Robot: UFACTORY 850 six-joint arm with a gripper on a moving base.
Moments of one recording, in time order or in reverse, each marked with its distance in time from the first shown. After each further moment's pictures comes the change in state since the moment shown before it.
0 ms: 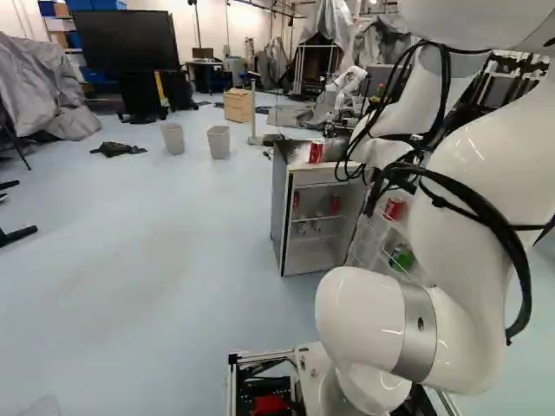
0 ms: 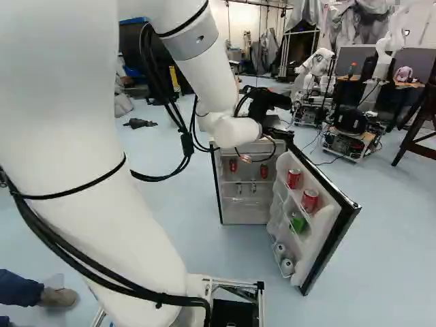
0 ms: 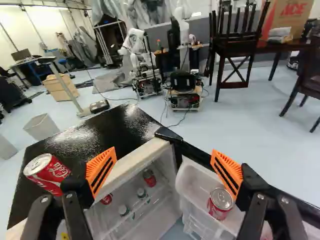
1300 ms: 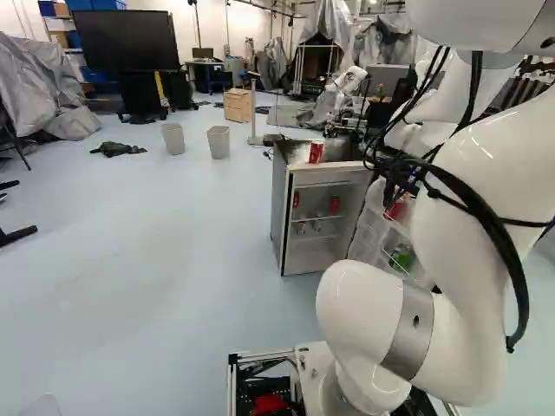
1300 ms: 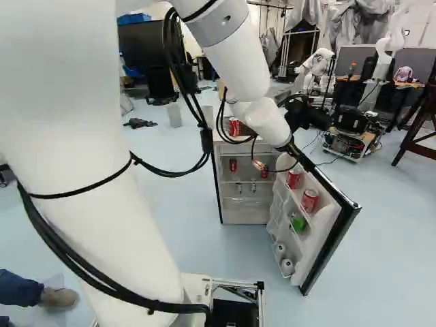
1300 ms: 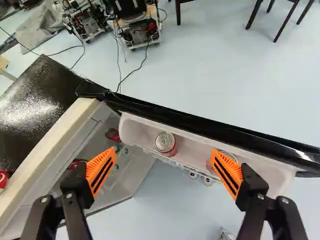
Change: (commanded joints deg) arm -11.7 -2.4 -7.5 3.7 -31.3 0.0
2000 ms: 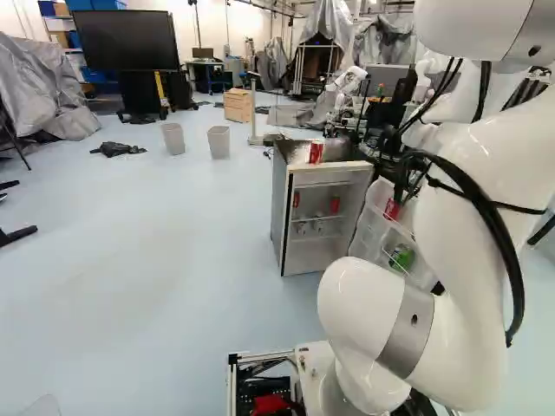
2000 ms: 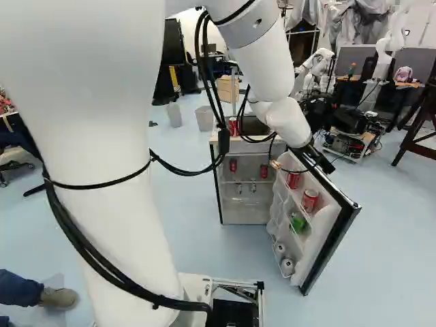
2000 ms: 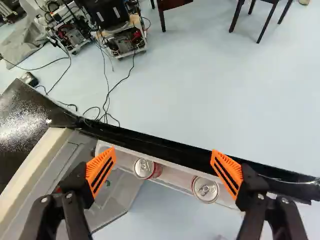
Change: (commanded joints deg) arm -5.1 -6.0 -6.8 0.0 -0.1 0.0
